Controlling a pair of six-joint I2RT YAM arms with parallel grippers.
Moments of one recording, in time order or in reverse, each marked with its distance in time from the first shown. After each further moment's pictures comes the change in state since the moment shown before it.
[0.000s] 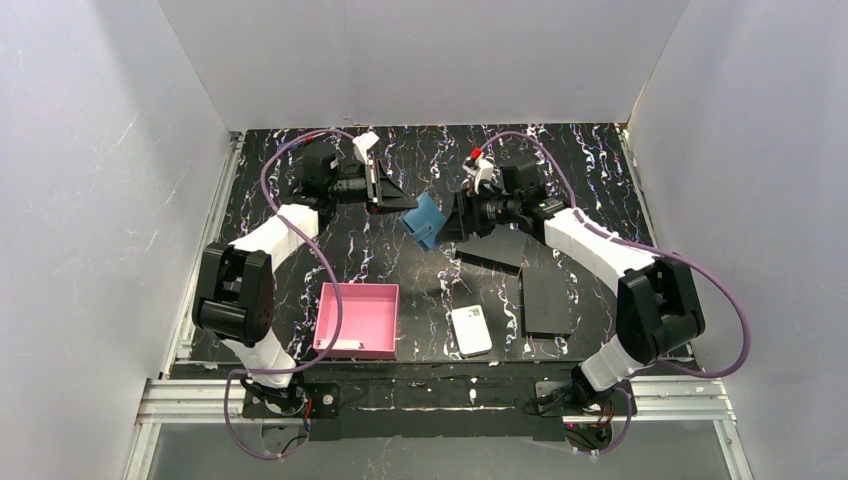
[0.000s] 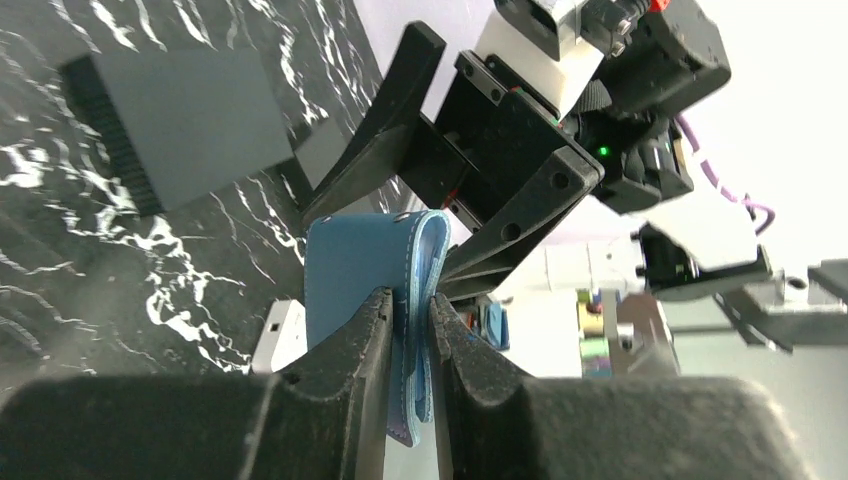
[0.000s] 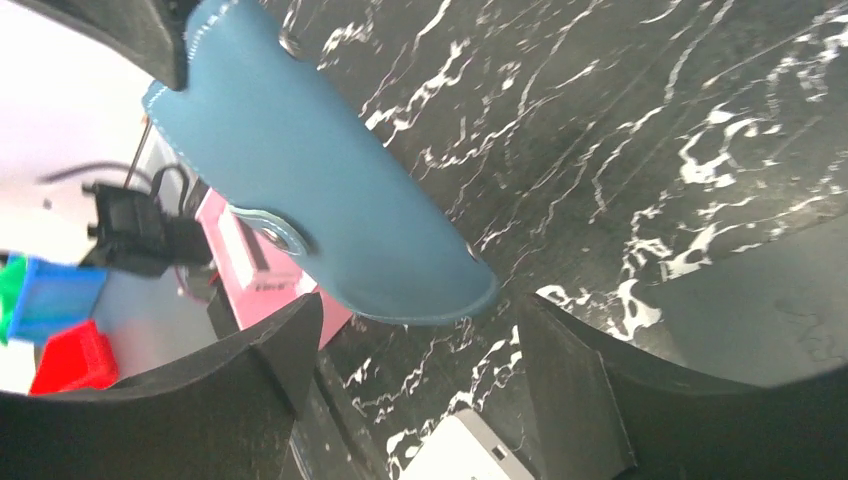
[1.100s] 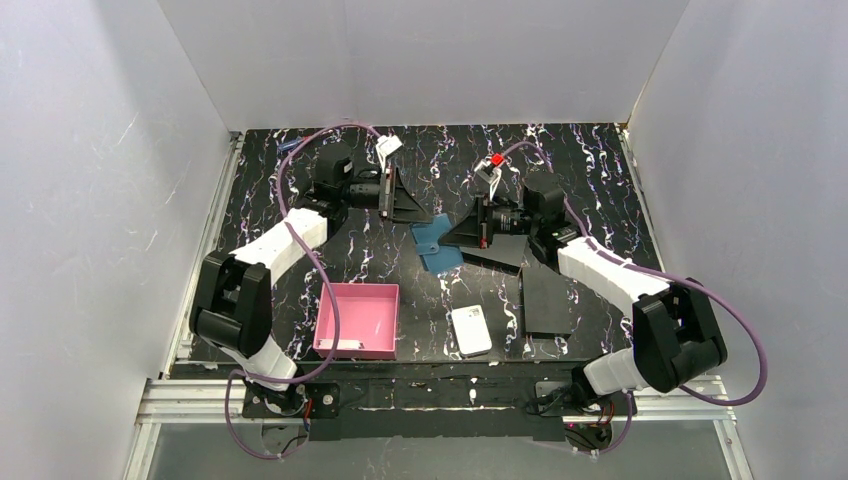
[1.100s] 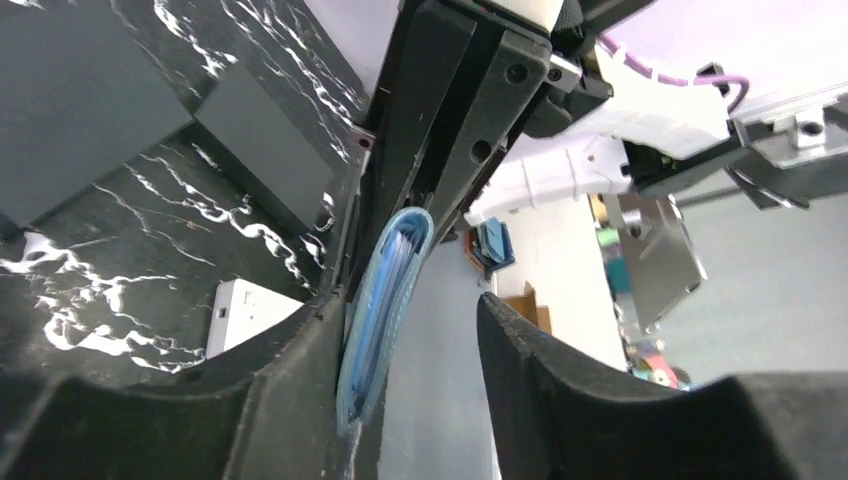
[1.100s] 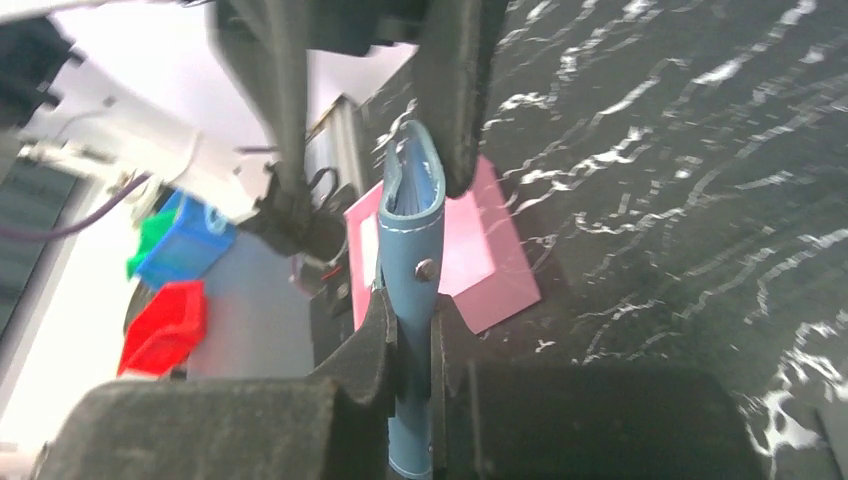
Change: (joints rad) left arm -0.135 -0.055 0.000 0.027 0.168 0.106; right arm -0.024 -0.166 -0.279 0.570 -0.355 0.217
